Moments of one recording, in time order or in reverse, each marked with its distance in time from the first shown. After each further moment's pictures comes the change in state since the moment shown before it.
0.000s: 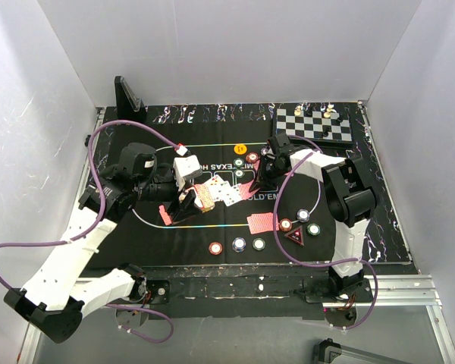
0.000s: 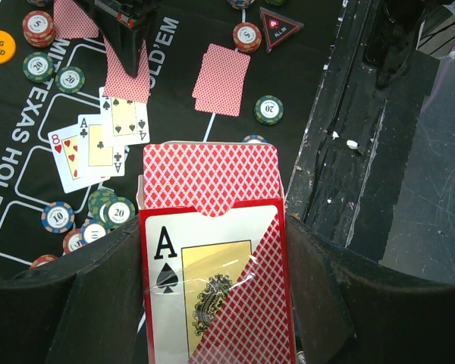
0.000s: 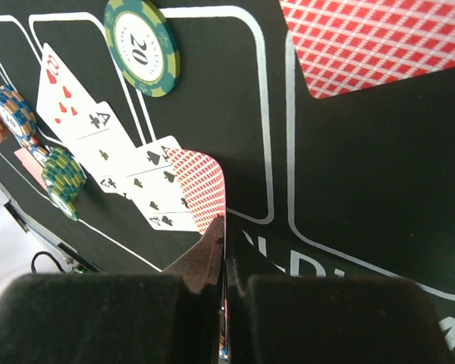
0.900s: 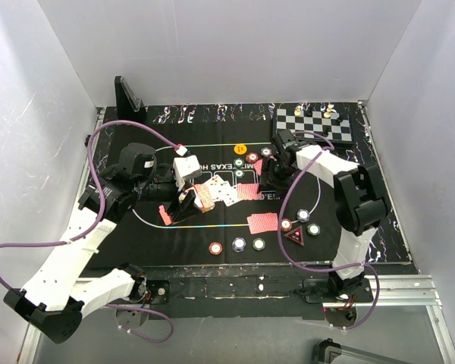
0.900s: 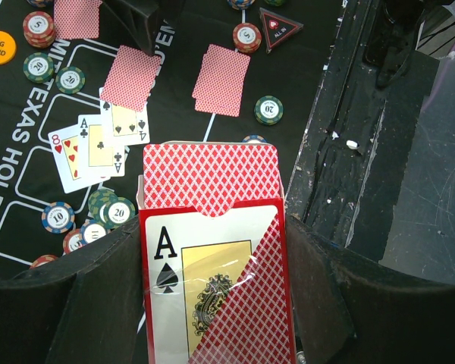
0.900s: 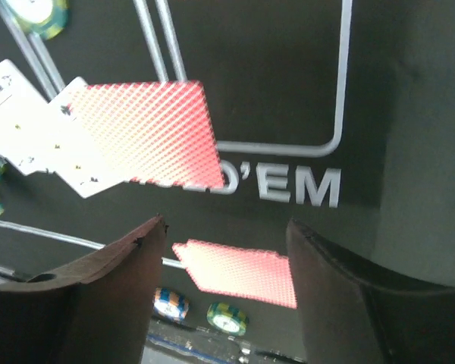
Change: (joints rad) left arm 0.000 -0.003 0.000 0.000 0.000 0.000; right arm 0.002 -0.086 0.040 -0.300 0.241 -0.069
